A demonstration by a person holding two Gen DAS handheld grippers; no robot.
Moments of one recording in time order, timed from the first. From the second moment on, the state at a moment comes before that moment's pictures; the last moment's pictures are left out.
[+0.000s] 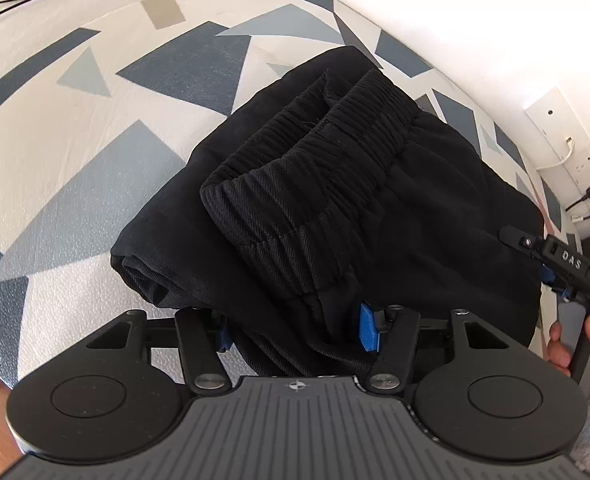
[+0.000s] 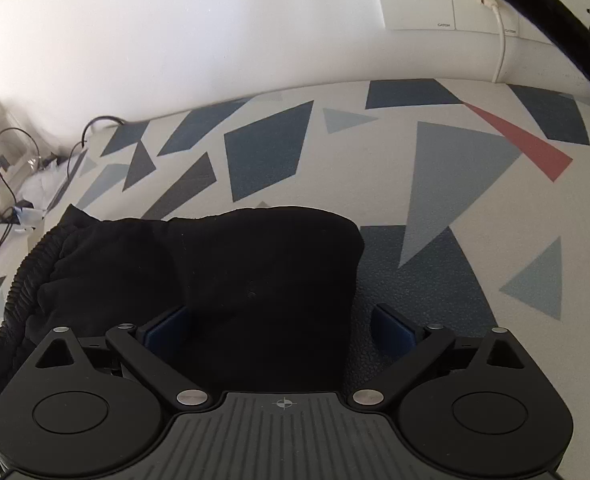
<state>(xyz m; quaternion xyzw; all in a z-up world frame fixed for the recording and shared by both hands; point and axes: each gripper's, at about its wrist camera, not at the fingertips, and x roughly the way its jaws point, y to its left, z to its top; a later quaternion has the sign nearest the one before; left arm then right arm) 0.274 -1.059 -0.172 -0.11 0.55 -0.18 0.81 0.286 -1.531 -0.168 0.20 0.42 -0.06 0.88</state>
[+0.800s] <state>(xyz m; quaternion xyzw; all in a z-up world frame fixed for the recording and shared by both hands) 0.271 -1.071 -0.170 -0.06 0.54 -0.19 0.82 0.308 -1.506 -0.168 0.21 0.40 -0.06 0.89</state>
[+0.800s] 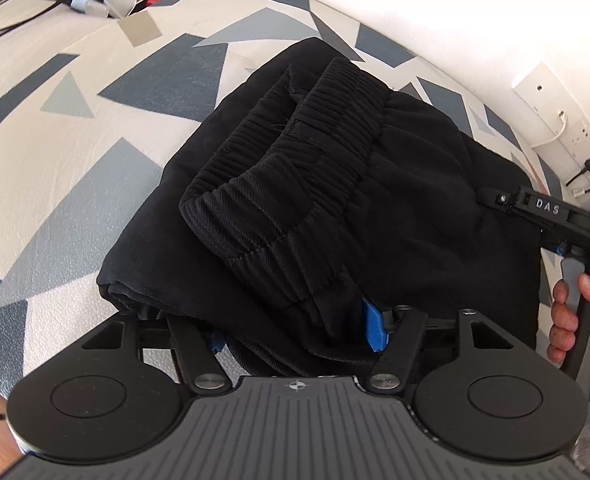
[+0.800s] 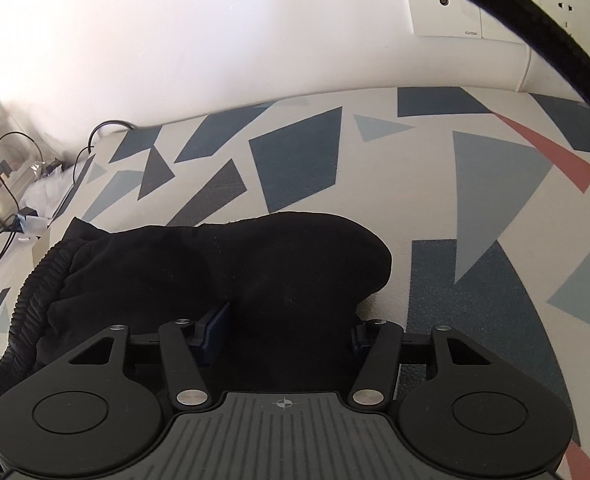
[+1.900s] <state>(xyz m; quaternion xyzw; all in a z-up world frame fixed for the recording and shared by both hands) 0.272 -1.044 -0.170 -0.04 0.52 -0.26 0.81 0.292 -1.459 -0.164 0.22 0.42 -0.09 0.88</state>
